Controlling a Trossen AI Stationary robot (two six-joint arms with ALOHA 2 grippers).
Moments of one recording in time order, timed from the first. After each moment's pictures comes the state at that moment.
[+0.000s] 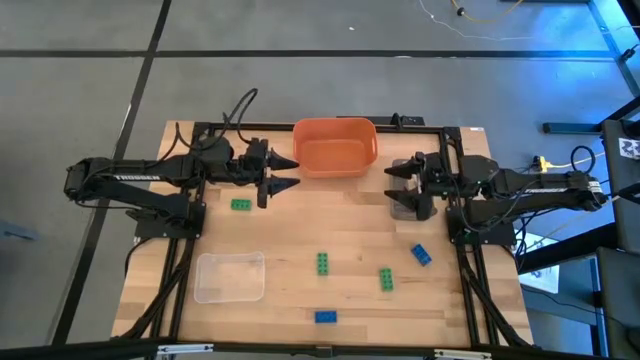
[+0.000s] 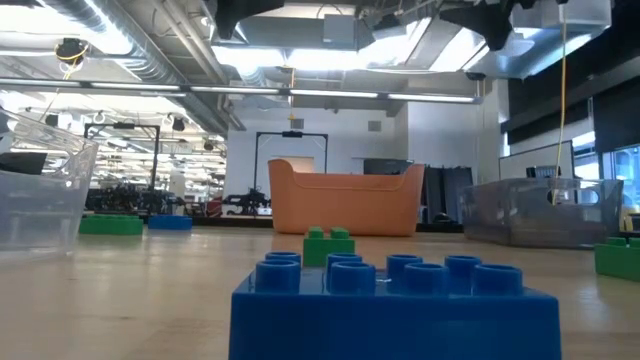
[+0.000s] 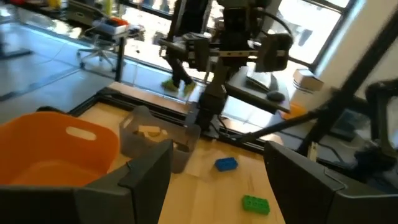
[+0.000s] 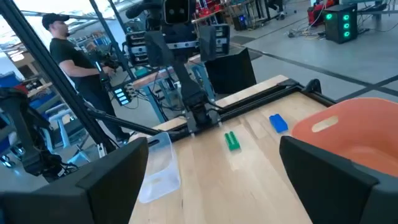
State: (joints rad) left arm 0.13 1.01 0.84 0.14 0.04 -0.32; right arm 0.02 0.72 0.67 -0.02 0.10 0.38
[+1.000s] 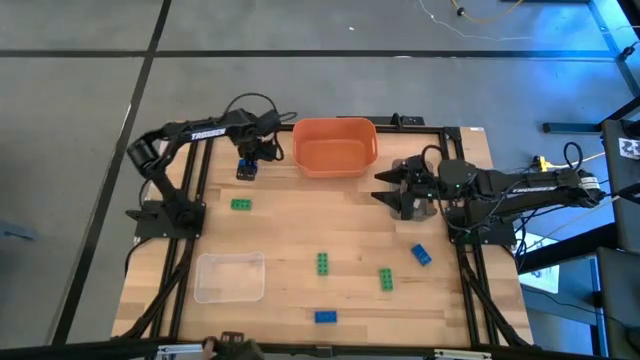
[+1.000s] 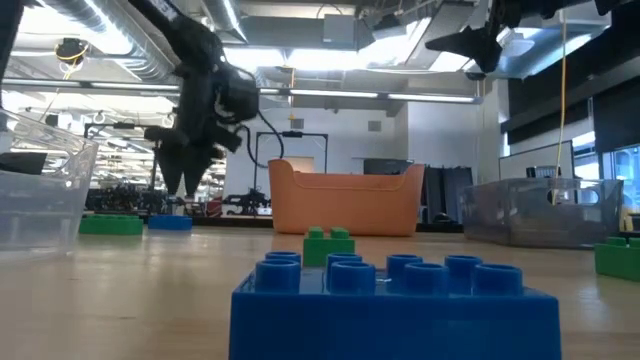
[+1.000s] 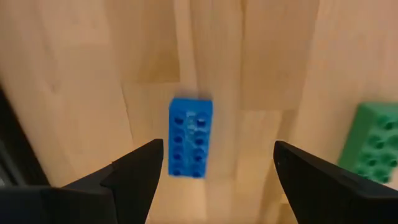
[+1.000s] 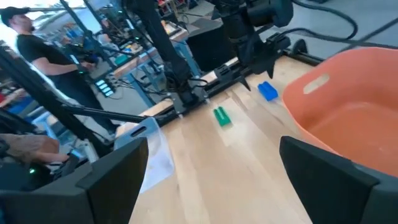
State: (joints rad) left arm 0.71 1.66 1.13 -0.99 -0.09 0.74; right arm 0.02 0.85 0.67 -0.02 0.15 0.52
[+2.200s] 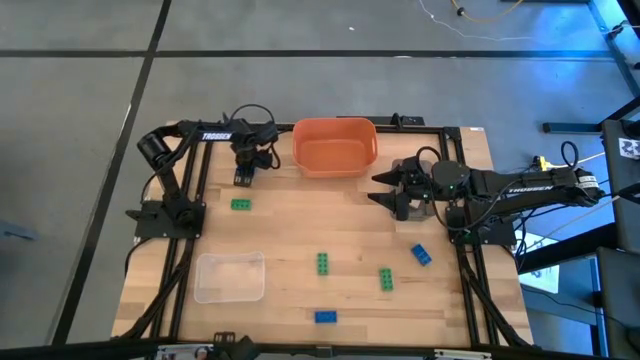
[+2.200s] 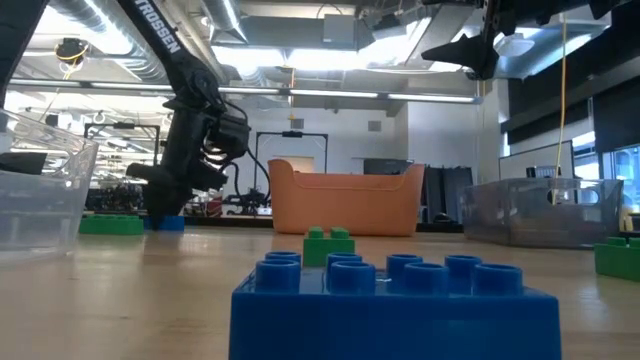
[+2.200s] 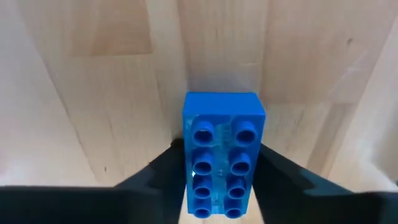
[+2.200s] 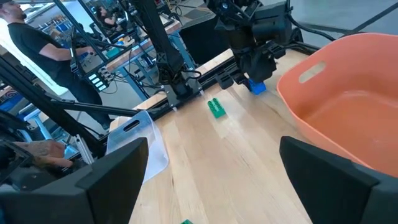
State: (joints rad) left arm 0.75 1.78 0.97 -0.85 -0.14 0.75; right arm 0.02 0.89 0.67 -0.02 0.15 0.54
